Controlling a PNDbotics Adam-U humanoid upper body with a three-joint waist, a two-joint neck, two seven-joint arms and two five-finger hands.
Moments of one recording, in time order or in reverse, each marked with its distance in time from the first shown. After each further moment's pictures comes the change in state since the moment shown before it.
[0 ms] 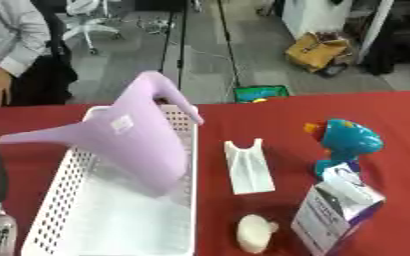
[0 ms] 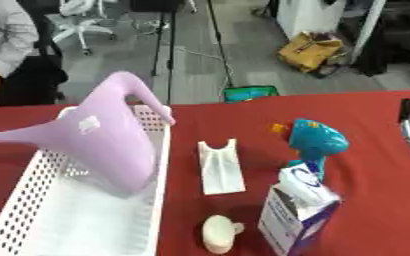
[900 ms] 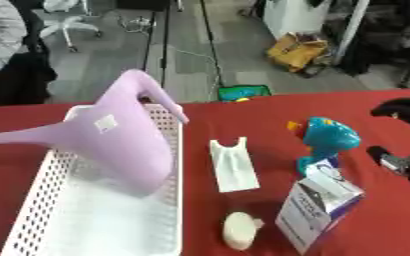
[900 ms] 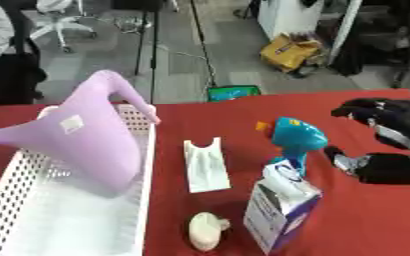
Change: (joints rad) left arm 0.006 0.002 -0.011 0.000 0.000 0.021 -0.066; right arm -0.122 -0.163 0.170 -0.001 -0.154 0.030 0.419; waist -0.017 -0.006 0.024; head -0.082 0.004
